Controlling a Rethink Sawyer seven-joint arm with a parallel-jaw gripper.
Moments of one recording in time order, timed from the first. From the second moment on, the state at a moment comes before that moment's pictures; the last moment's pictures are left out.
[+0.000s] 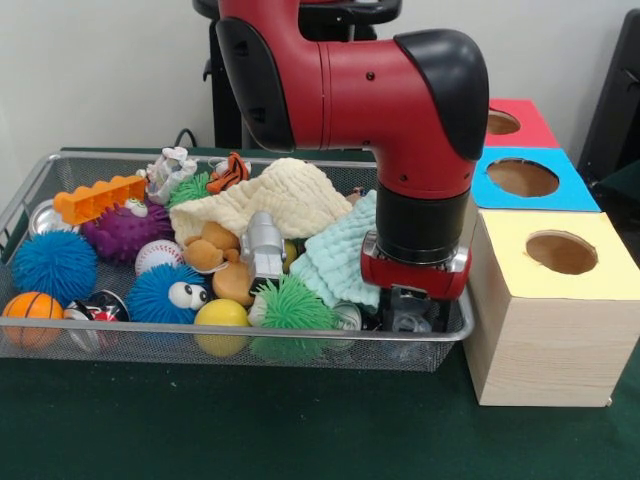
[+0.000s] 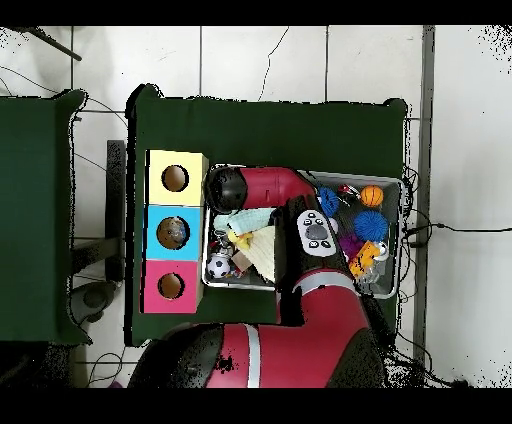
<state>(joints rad) -0.22 -0.33 0.17 1.32 -0.24 0.54 2.13</state>
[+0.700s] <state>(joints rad) -0.22 -0.31 0.16 1.28 -0.24 0.59 2.13</state>
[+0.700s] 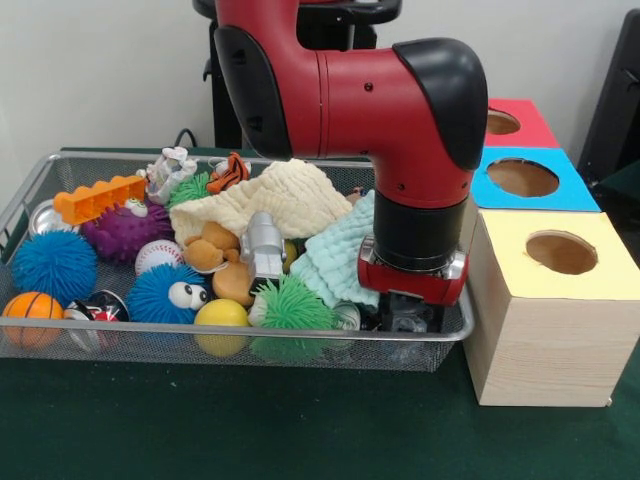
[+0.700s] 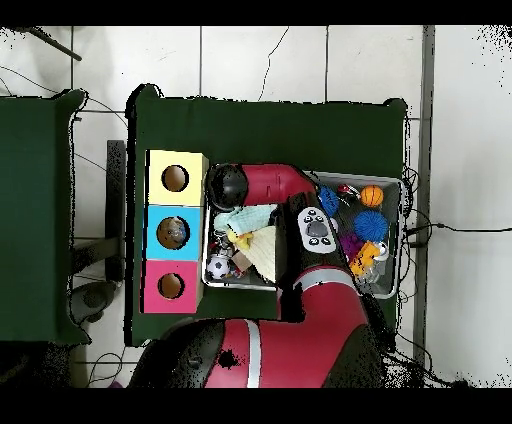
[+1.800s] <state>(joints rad) -0.23 -0.32 0.16 1.27 -0.24 0.62 2.13</state>
